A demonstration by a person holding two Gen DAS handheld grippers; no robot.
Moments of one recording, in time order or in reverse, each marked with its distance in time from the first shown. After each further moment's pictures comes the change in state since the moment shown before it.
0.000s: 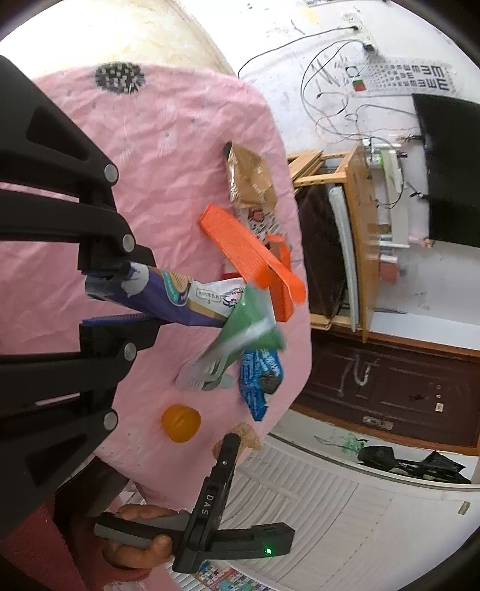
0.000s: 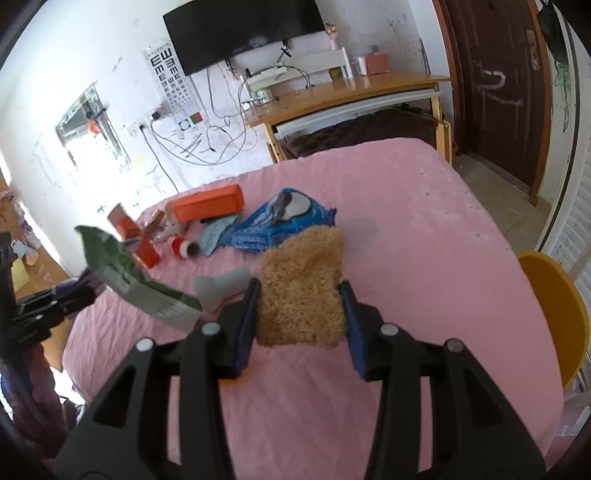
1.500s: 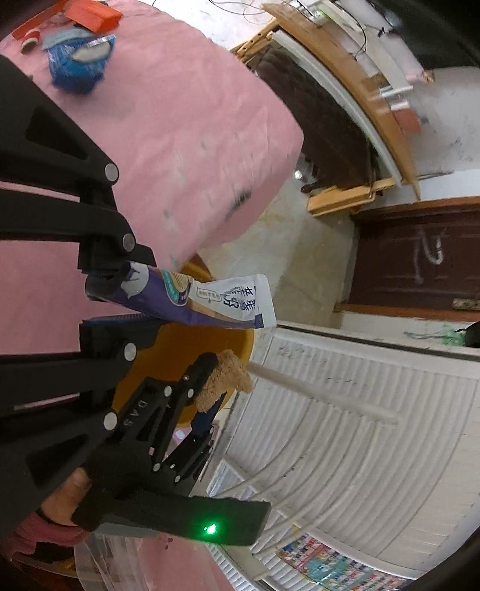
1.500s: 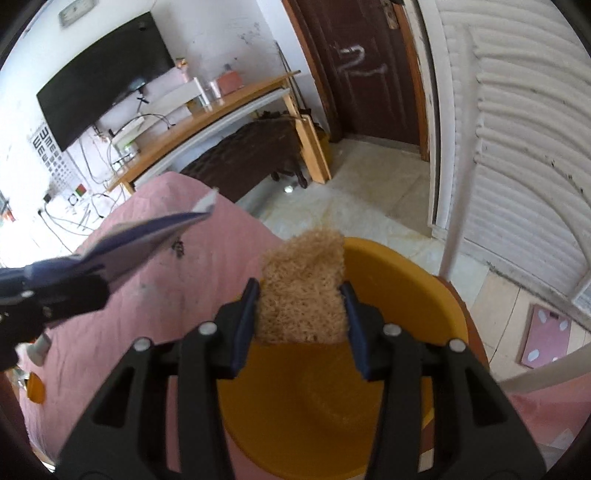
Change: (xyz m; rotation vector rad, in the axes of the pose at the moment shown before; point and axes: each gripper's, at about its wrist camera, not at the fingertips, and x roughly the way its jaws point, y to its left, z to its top) left arm 0.214 -0.325 0.108 0.356 0.318 -0.195; right arm -0.028 -0.247 -0.022 0.331 -0.079 -0.315
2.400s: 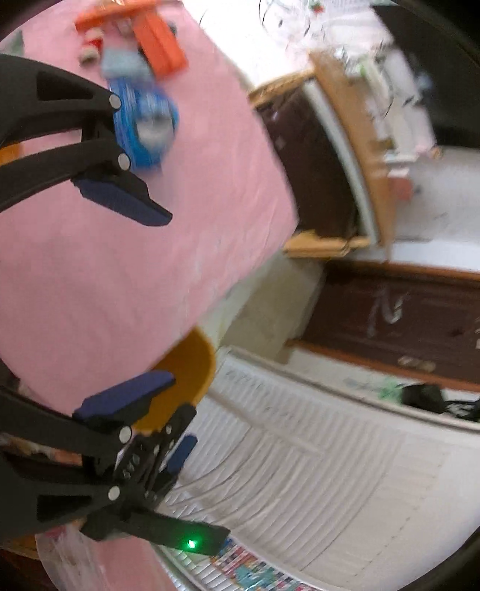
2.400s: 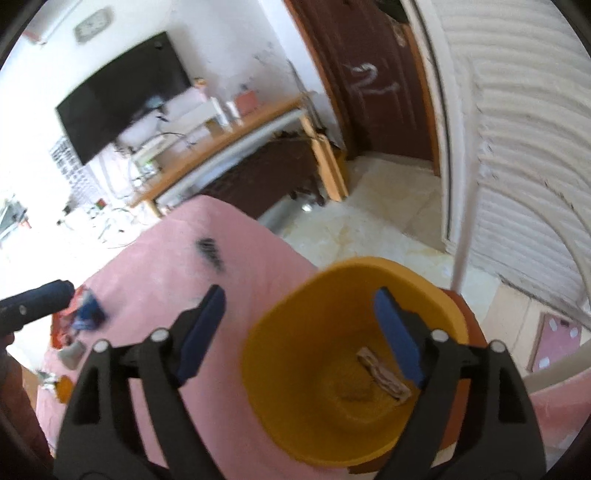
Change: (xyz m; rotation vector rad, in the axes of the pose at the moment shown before) left arm -0.093 0.059 -0.056 -0.221 -0.231 0.087; right arm -0.045 0.025 0.005 -0.031 -0.088 0.090
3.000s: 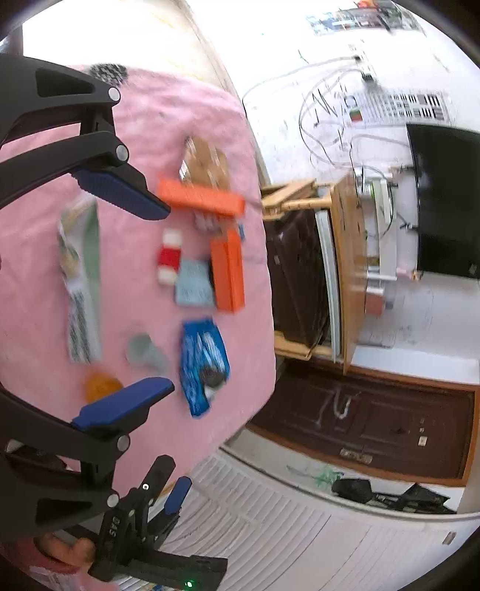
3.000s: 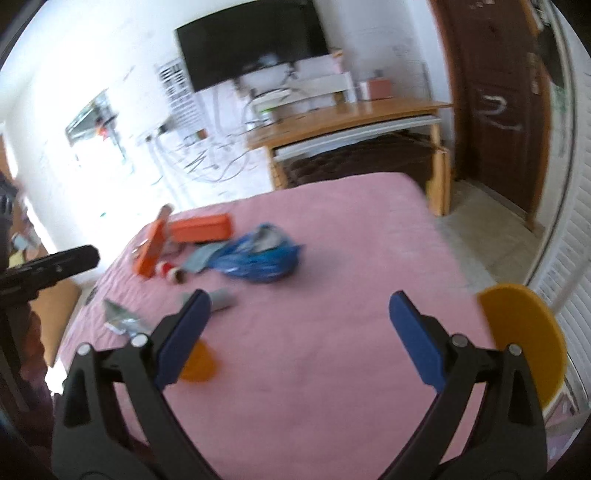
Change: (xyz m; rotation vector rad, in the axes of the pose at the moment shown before) left arm -0.129 0.173 -0.096 -0.229 -0.130 0.235; right arm -0.011 0.193 -0.043 -0.344 0.098 0.278
